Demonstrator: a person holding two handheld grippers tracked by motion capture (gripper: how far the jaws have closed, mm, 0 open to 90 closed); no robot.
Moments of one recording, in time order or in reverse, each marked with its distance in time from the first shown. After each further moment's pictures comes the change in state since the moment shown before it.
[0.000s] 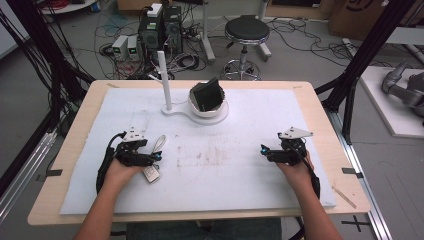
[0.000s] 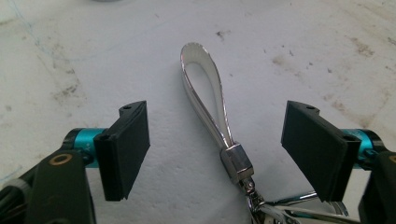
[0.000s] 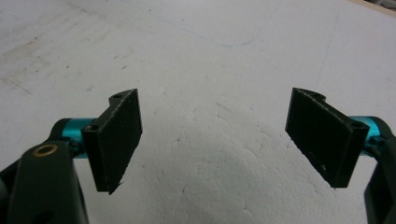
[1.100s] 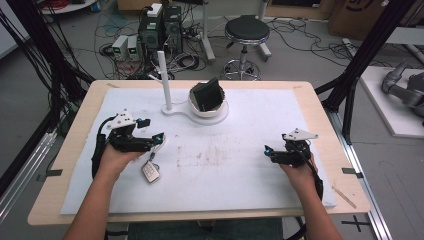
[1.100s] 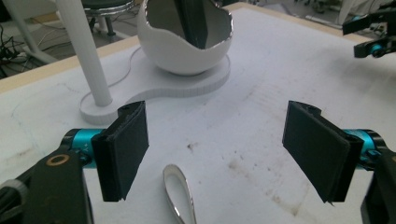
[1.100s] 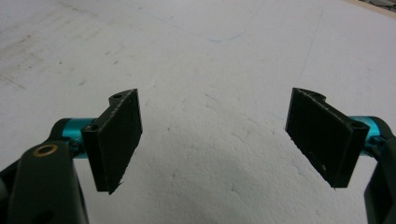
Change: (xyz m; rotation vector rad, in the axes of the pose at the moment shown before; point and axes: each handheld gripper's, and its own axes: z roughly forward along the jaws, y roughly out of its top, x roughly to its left) left arm -0.001 0.047 -0.035 -0.275 -0.101 0.049; right arm -0.003 -0.005 -0.009 -0.004 -0.019 0.019
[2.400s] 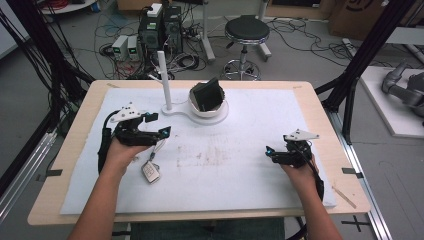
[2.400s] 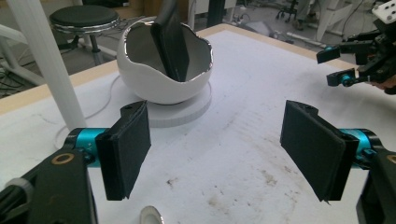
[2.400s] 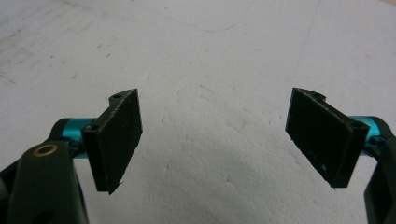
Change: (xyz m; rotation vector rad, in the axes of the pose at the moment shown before) left arm -0.007 0.024 0.010 -0.063 -0.081 -0.007; right arm -0.004 -0.005 0.000 0.019 -0.010 0.026
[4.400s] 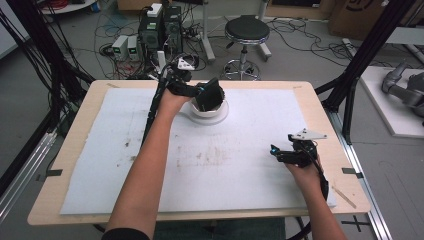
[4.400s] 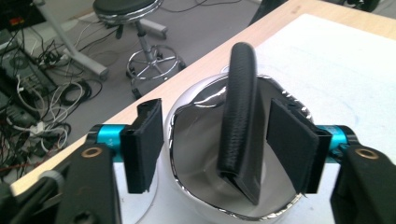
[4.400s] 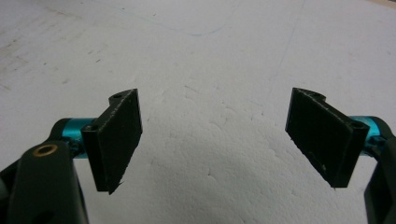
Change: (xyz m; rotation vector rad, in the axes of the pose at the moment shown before) left arm 0.028 0.108 0.147 0.180 0.206 0.106; right arm -0.013 -0.004 -0.006 -0.028 0.004 0.037
